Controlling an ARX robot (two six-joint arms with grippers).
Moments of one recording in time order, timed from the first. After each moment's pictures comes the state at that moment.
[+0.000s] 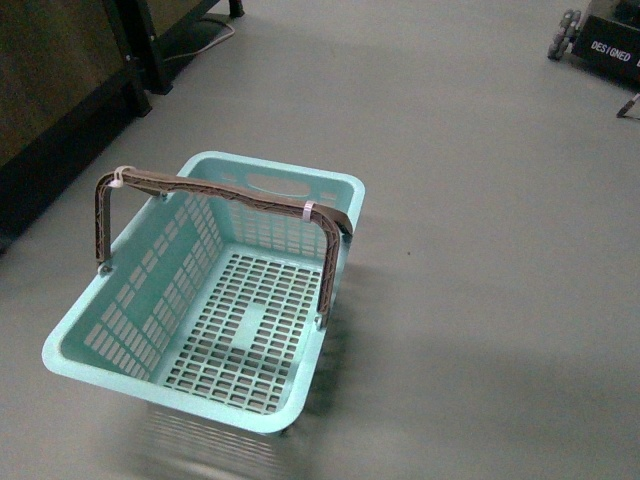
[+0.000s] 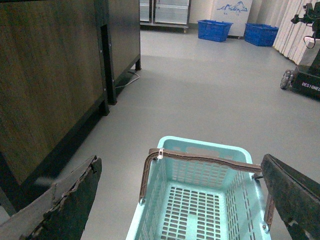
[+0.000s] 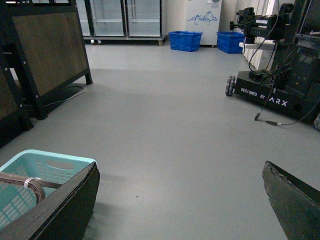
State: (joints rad) left arm 0.00 0.00 0.02 0.00 0.00 -0.01; right arm 0.00 0.00 0.01 0.00 0.00 0.00
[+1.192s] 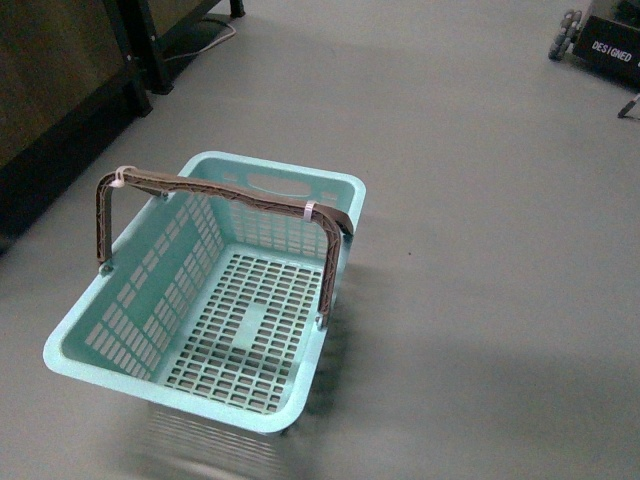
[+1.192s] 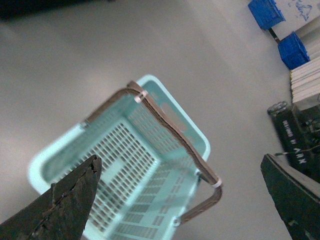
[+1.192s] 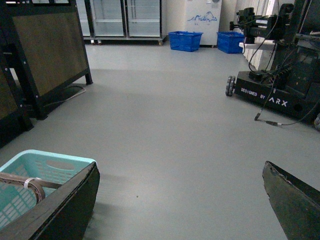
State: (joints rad) left arm -0.13 0.96 0.22 0.40 -0.18 -0.73; right arm 0.00 0.00 0.01 0.00 0.00 0.00
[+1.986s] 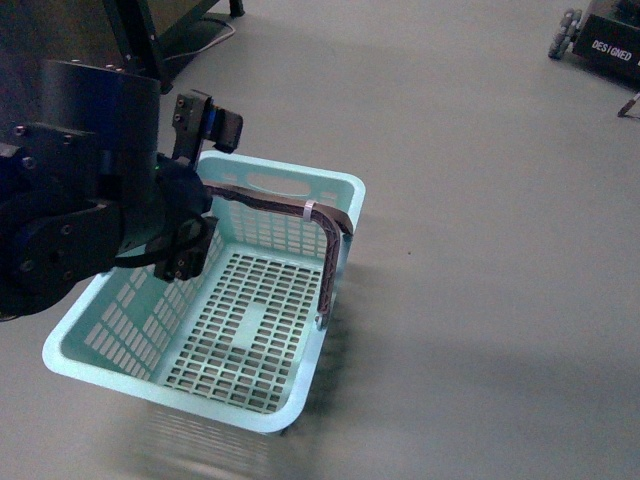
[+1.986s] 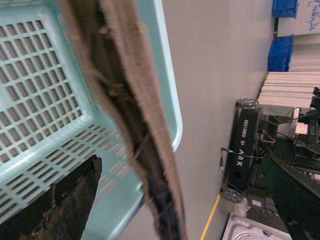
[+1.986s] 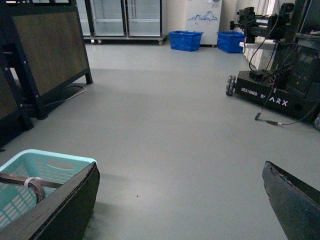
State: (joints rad) left arm -0.28 2.31 0.96 0.87 -0.07 -1.35; right arm 0.00 0.00 0.01 0.00 0.00 0.00
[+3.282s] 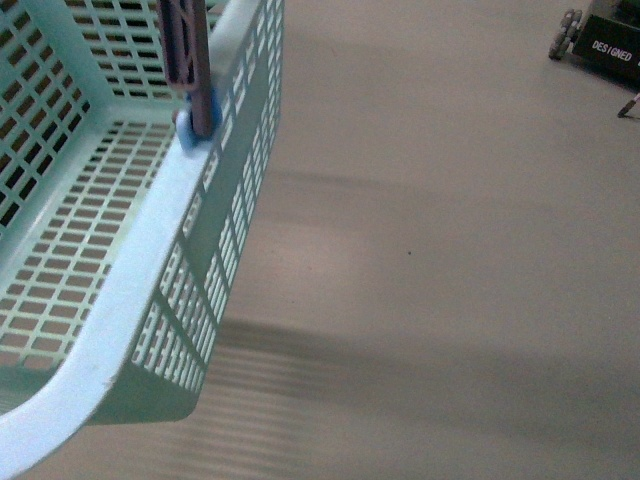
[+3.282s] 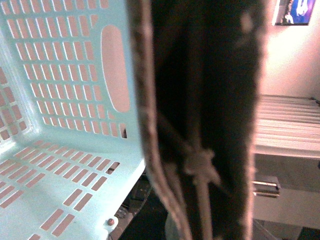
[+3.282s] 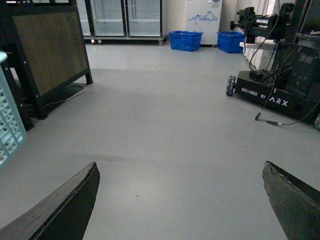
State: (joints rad) left arm -0.24 1.18 0.69 0.39 -0.16 -1.53; right arm 0.00 0.00 0.01 0.00 0.00 0.00
